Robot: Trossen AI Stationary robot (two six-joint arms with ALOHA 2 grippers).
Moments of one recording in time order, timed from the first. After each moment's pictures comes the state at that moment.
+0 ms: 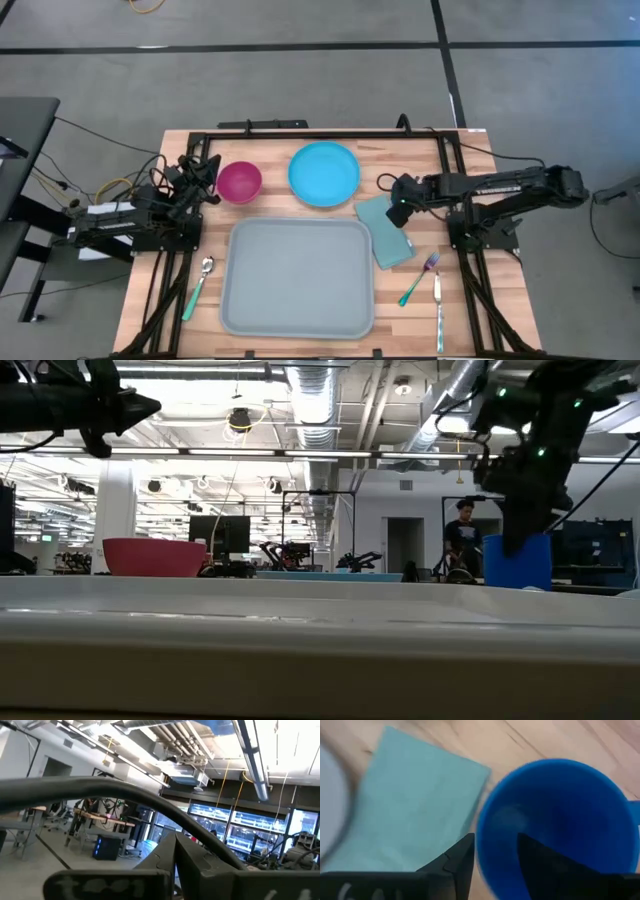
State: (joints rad) left arm 0.15 0.02 0.02 0.51 -0.56 -0.04; right arm -0.13 1.17 0.64 -0.77 0.26 0.61
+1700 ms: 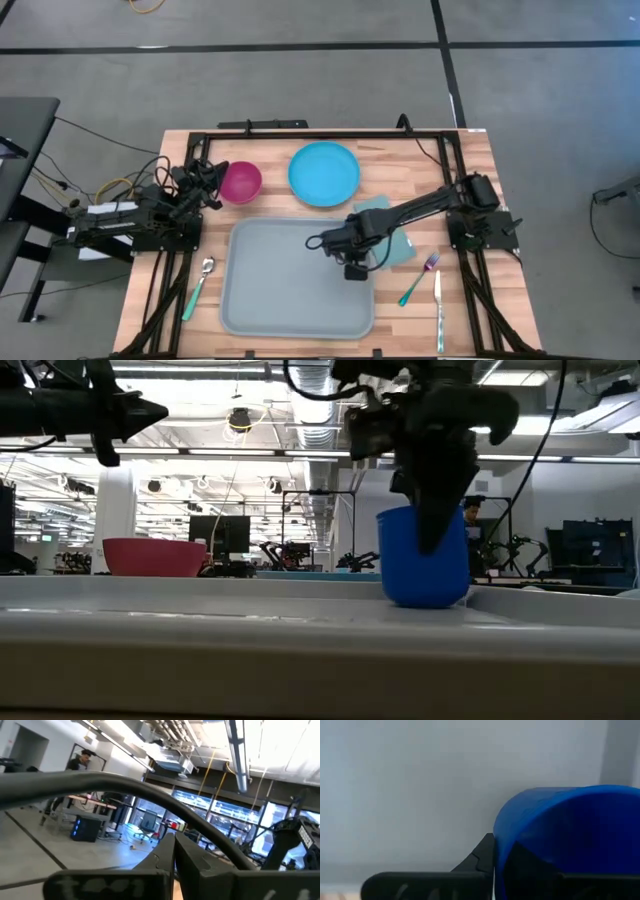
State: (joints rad) left arm 0.15 0.03 0.02 0.43 -0.47 -0.18; right arm 0.22 1.94 1.45 -0.94 -0.02 0.24
